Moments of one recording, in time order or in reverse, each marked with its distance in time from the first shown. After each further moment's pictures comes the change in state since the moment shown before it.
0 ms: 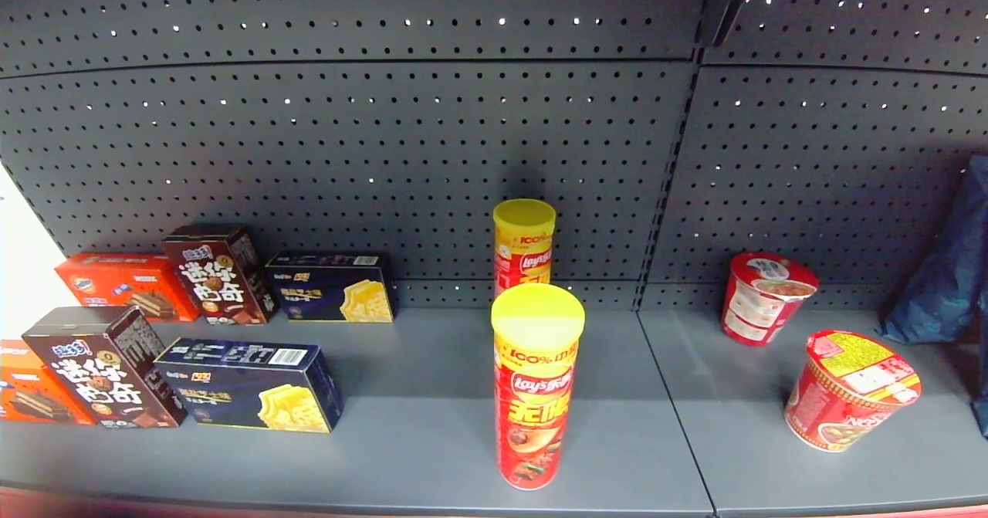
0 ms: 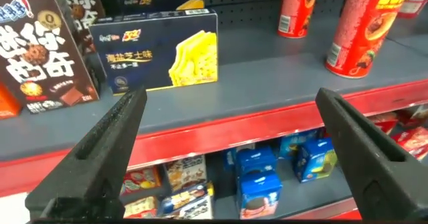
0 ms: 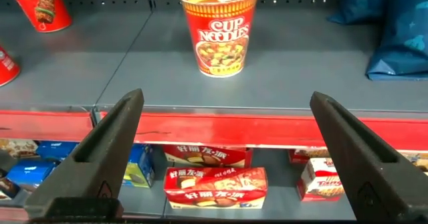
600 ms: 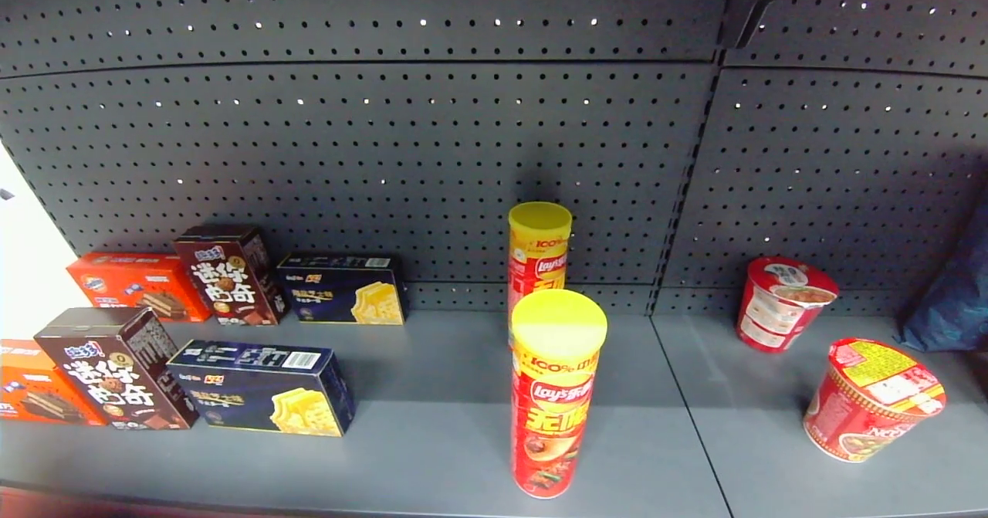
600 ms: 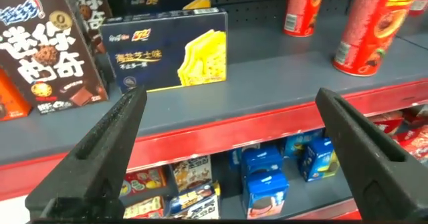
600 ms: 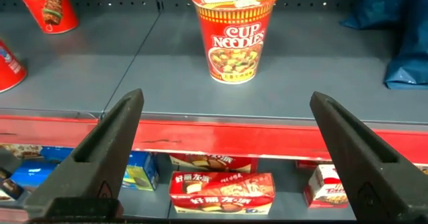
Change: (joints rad) left arm -0.001 0.000 0.000 0.001 -0.013 -0.001; right arm 0.000 0.001 0.000 0.000 0.000 0.000
